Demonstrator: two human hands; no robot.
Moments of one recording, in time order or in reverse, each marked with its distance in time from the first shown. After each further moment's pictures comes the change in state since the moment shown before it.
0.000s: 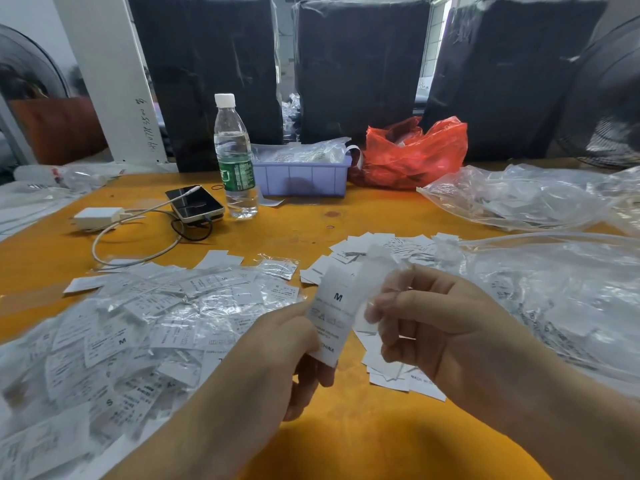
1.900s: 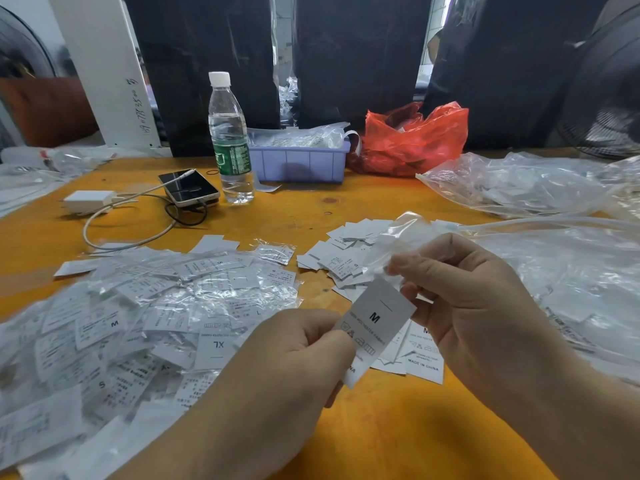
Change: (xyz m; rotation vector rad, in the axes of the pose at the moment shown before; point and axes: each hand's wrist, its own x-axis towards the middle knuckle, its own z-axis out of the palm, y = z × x) left_hand -0.023 0.023 0.024 0.342 0.018 0.086; right_hand 0.001 0.003 -0.003 -0.039 0.263 -0.196
